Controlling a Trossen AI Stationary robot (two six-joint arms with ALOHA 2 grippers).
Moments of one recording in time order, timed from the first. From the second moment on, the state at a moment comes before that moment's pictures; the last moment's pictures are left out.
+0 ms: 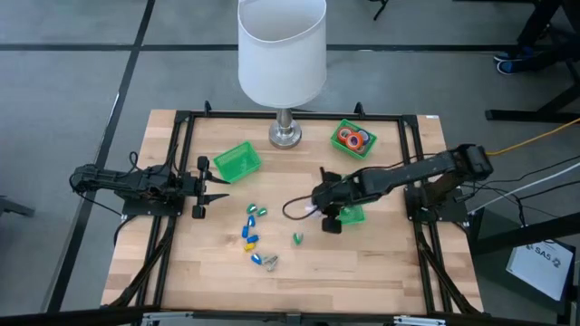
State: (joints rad) left arm -0.10 0.02 0.01 0.03 -0.11 0.20; right arm 0.18 1.58 1.07 -0.55 0.08 0.21
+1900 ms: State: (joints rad) left arm -0.10 0.02 0.01 0.03 -0.11 0.20; right arm 0.07 1.27 0.80 -0.63 0.08 0.70
